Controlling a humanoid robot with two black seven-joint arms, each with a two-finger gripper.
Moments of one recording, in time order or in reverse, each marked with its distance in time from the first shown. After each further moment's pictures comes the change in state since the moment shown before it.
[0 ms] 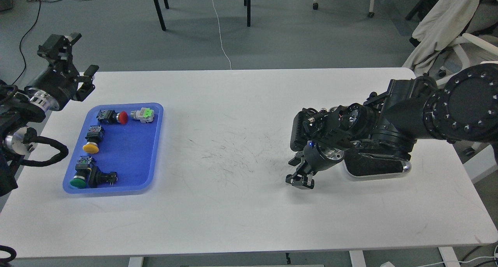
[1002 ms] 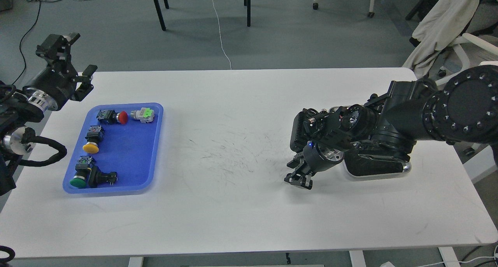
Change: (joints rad) left arm -0.001 0.005 0.003 0.001 0.001 0.000 0.000; right arm -0.003 0.000 -0.001 0.004 0.022 -0.006 0.000
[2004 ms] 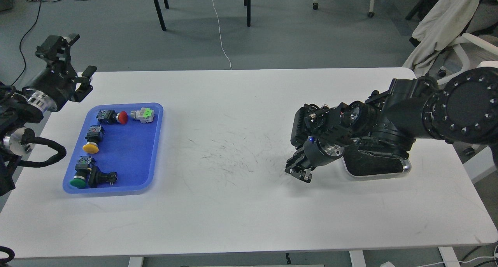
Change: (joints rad) left arm 0.003 0.002 0.002 0.001 0.002 0.000 0.000; right arm 0.001 0.000 0.010 -0.055 0.006 0.002 0.000
